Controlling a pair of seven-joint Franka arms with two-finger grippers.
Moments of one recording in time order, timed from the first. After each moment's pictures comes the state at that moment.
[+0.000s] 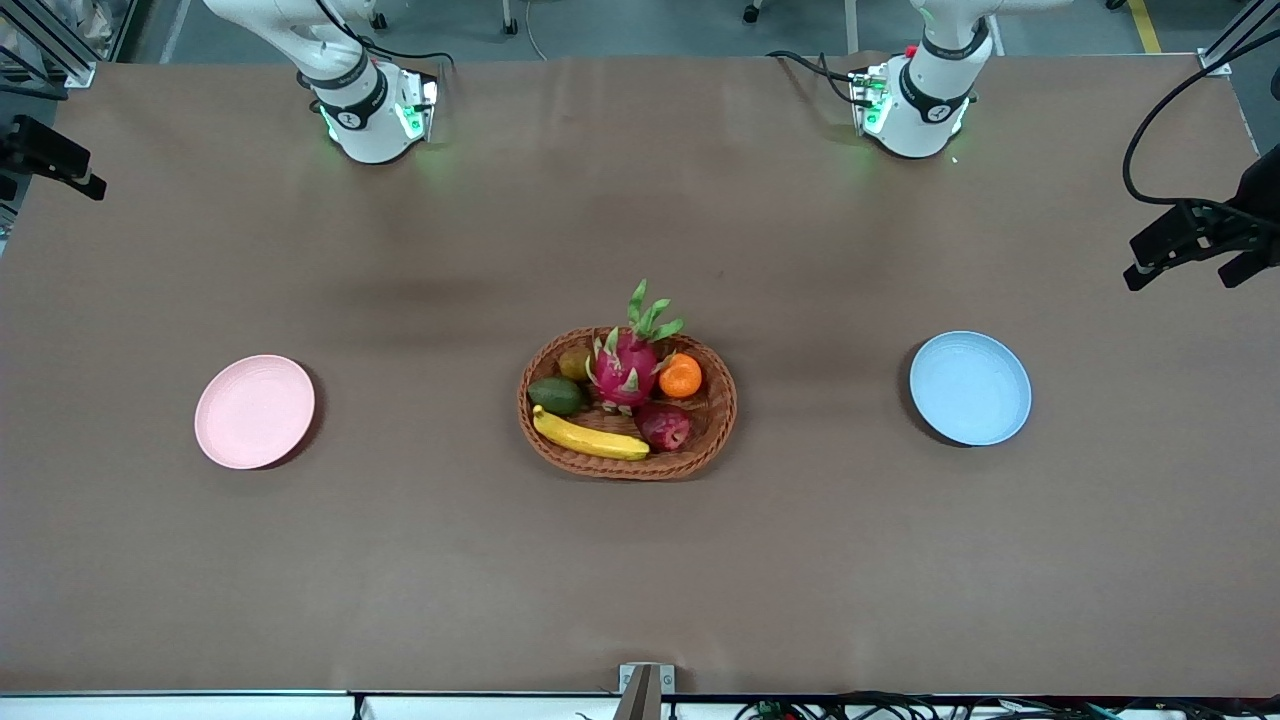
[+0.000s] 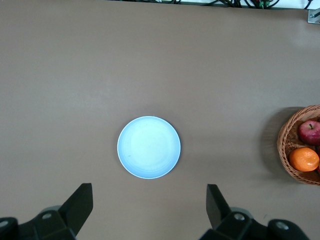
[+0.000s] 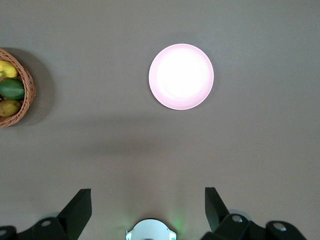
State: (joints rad) left arm -0.02 -0.01 -0.01 -1.54 -0.02 1.66 -0.05; right arm -0.01 -0.14 -0.11 -1.61 0.00 1.40 -0.10
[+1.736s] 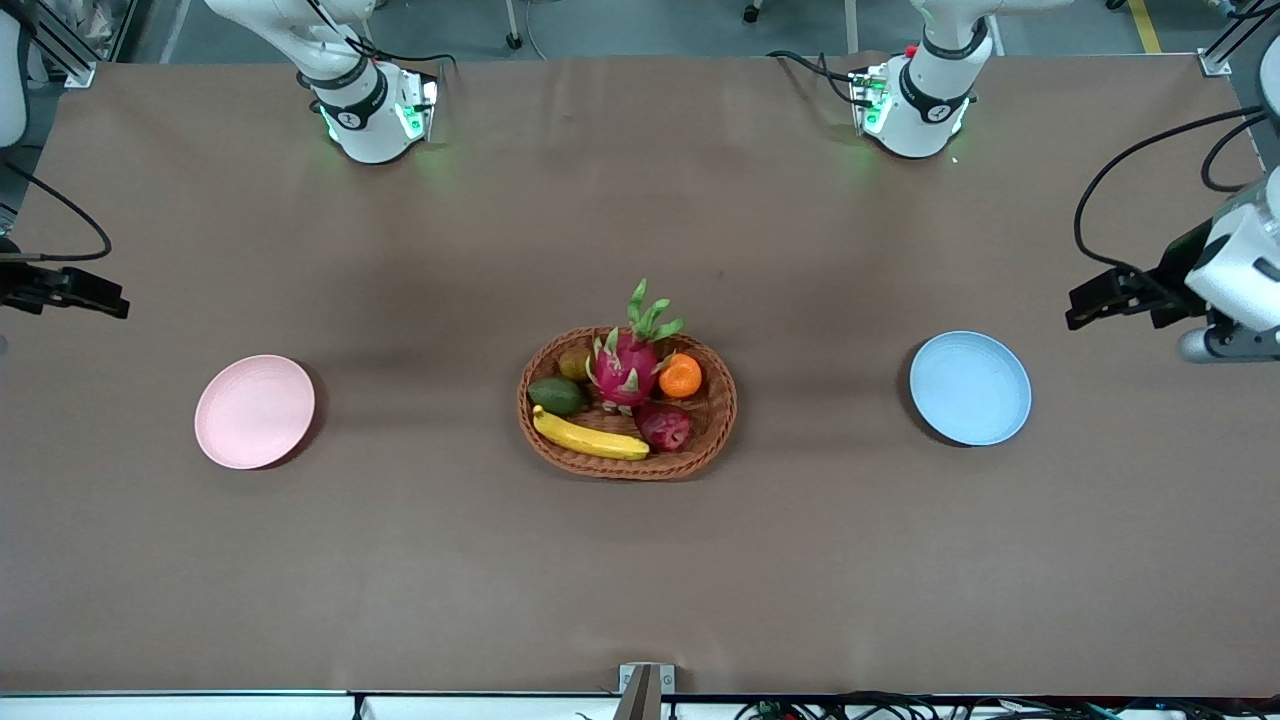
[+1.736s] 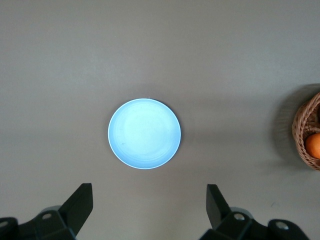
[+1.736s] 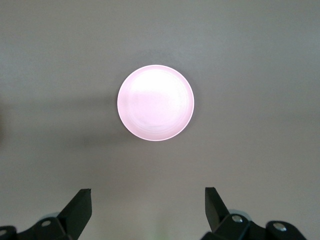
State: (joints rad) left arm -0.03 0.13 -0.02 -1.55 -0.02 1.65 -0.05; right arm -0.04 0.12 -0.10 -1.59 -0.06 1.60 -0.07
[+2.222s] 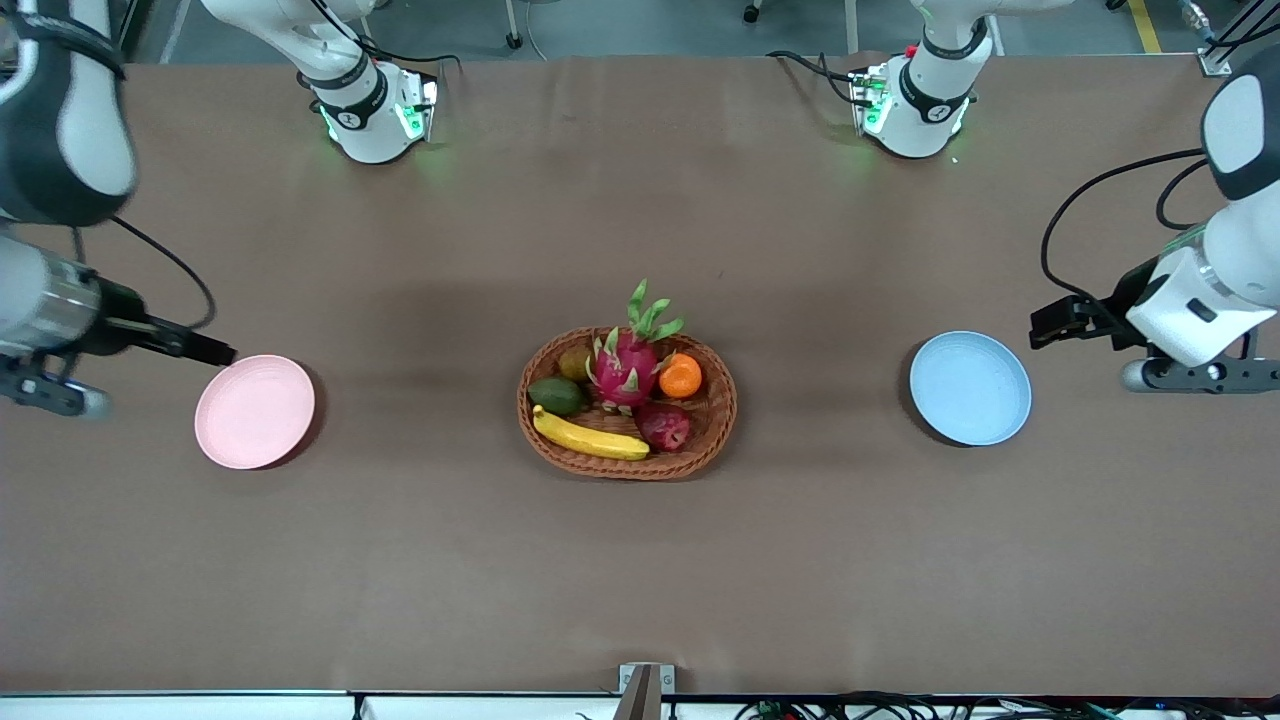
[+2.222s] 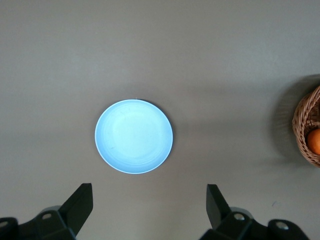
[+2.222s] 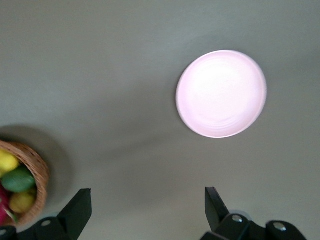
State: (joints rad) left arm -0.05 0.19 -0.04 -1.55 -0.02 1.68 -0.05; right arm 0.12 0.23 -0.09 -1.59 0.08 1.70 0.41
